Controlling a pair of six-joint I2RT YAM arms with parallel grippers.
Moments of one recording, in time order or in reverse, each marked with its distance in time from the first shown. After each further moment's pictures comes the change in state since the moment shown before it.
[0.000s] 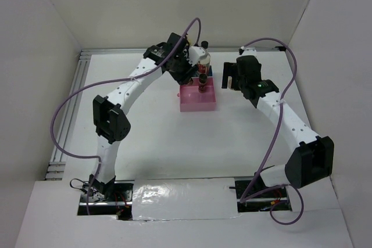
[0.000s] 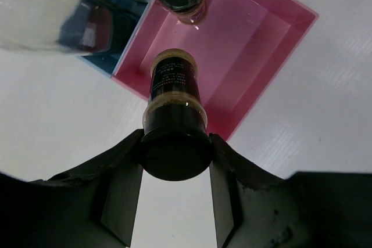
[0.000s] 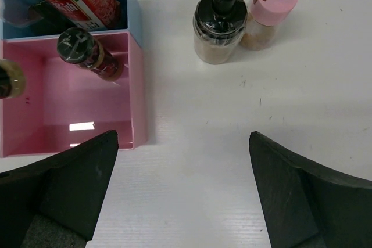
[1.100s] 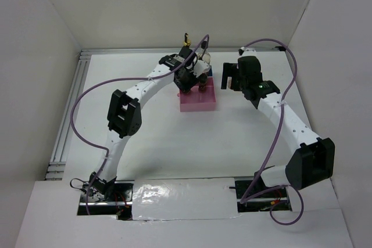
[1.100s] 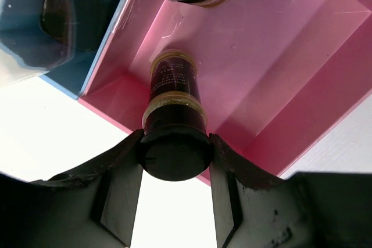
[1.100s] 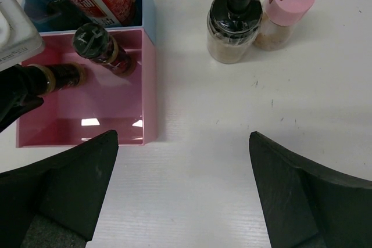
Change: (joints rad) left arm -0.031 0.203 -0.014 0.087 -0.120 0.006; right arm -0.007 -0.013 -0.015 0.013 -0.064 0.002
